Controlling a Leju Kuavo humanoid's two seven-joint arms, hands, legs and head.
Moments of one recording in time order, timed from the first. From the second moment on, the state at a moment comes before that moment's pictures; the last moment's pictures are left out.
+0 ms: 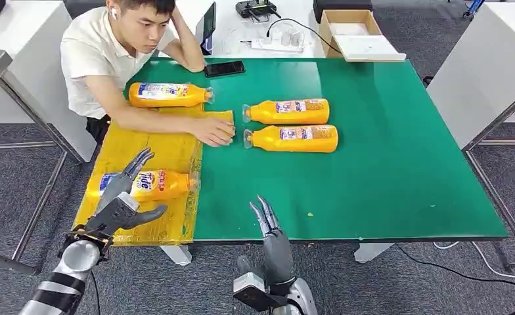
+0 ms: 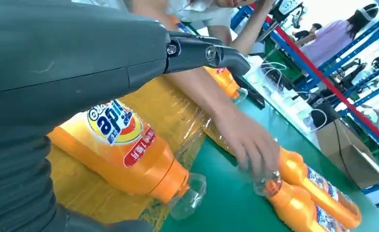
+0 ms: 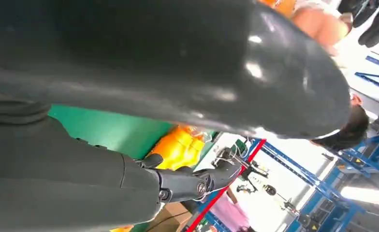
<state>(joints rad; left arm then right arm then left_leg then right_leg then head) -0.23 0.17 -0.18 -1.29 -0.36 0.04 -0.36 -0.07 0.20 0.45 -0.97 0.40 -0.58 -0.66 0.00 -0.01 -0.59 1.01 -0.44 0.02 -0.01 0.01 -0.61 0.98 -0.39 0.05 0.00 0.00</state>
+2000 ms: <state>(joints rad) 0.02 -0.12 -0.19 -1.59 -0.05 0.19 -0.49 -0.21 -0.02 0.18 -0.96 1.35 -0.56 0.11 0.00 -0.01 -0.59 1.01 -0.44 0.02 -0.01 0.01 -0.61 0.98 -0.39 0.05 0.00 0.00</state>
